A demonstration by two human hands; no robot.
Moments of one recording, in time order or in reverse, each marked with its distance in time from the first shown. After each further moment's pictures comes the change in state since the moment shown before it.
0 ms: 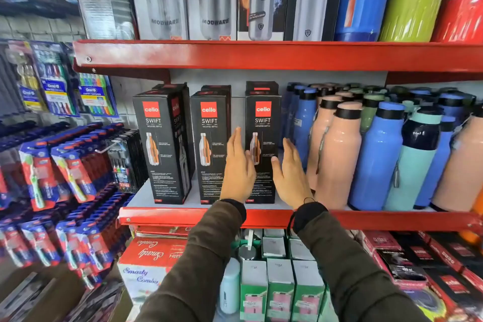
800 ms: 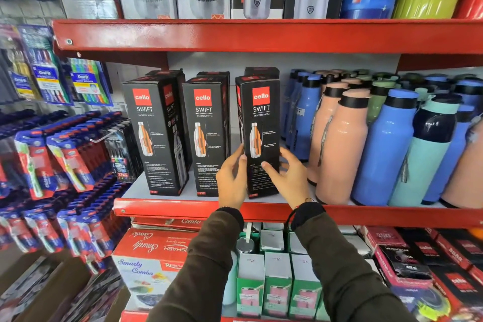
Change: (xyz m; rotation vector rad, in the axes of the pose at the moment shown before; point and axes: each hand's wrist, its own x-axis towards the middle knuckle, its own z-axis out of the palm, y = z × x) left_hand -0.030 -0.034 0.024 -0.375 0.118 -0.360; right_hand -0.004 0.040 0.024 0.376 0.013 0.129
